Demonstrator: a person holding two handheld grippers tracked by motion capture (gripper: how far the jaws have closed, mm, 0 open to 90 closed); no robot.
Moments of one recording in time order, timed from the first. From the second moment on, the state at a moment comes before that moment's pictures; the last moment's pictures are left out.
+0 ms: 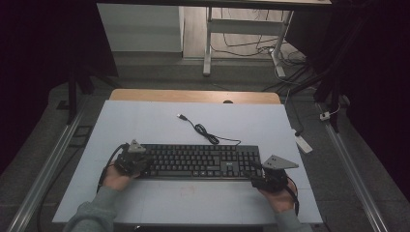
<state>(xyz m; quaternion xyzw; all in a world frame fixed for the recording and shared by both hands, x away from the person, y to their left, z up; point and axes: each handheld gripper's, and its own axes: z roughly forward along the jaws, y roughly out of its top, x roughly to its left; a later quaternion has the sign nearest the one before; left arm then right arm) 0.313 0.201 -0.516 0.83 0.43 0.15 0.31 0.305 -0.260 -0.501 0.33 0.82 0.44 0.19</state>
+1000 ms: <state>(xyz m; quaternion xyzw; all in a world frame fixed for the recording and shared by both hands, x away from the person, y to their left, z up) 0.305 0.207 -0.500 0.80 0.43 0.15 0.40 0.310 -0.263 -0.500 0.34 0.80 0.45 0.18</state>
